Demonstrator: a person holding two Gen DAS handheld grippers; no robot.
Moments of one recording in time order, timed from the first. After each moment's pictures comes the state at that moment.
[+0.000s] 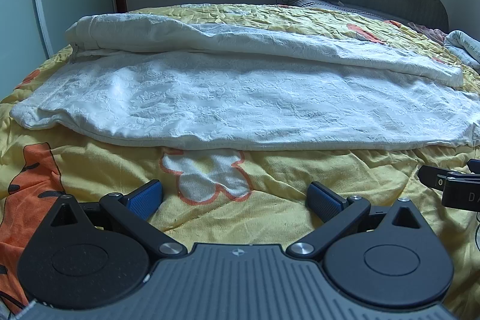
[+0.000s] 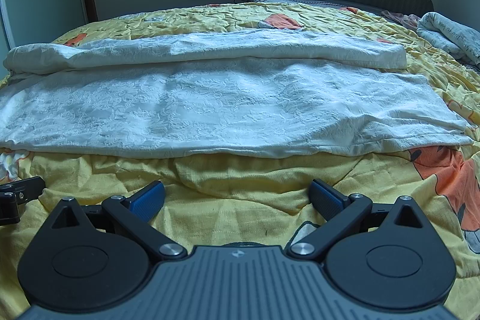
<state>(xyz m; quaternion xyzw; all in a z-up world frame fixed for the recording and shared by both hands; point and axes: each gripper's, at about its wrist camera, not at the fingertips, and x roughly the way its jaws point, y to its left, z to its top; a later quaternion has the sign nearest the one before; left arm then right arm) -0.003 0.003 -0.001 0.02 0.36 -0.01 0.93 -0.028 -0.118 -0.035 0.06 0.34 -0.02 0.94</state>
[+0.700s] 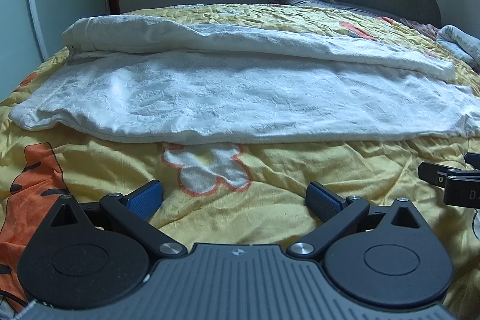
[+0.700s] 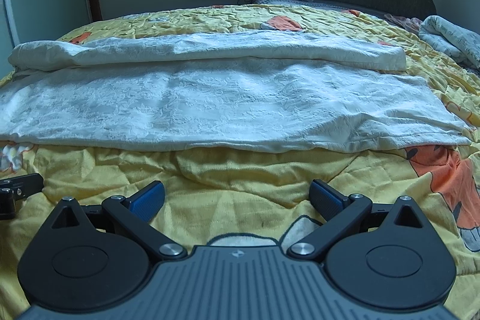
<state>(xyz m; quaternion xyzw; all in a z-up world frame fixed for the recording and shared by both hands) -0.009 0.007 0.002 0.03 0.36 -0.03 0.93 -0.040 -0.121 -0.036 0.06 0.33 0.00 0.94</state>
